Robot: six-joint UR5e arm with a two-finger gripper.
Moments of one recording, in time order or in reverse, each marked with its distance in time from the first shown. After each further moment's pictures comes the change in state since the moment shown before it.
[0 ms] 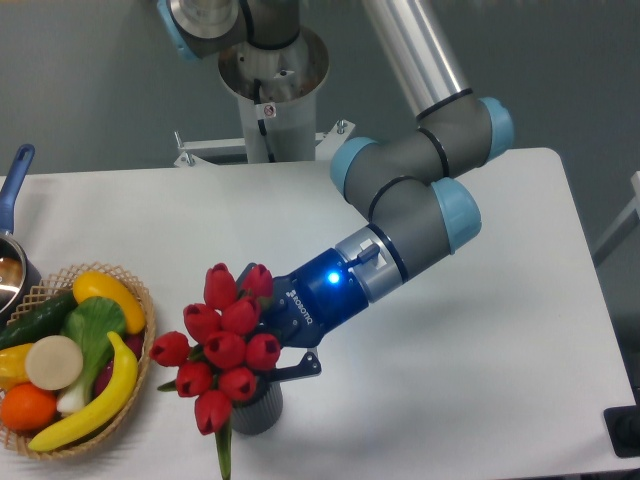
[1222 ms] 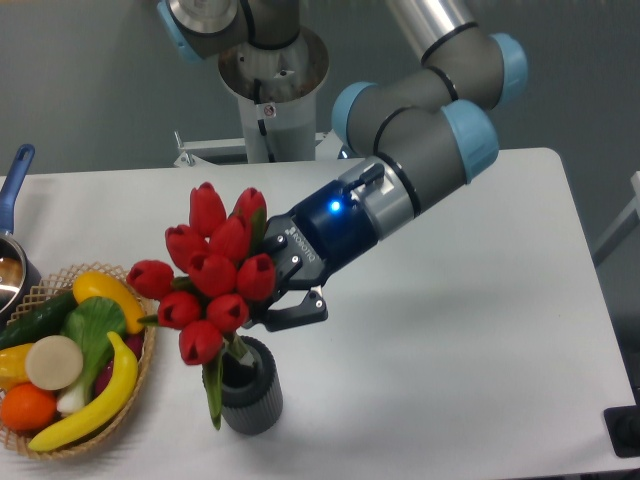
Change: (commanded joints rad) arm 0.000 0.106 0.051 -0.002 0.000 -0.002
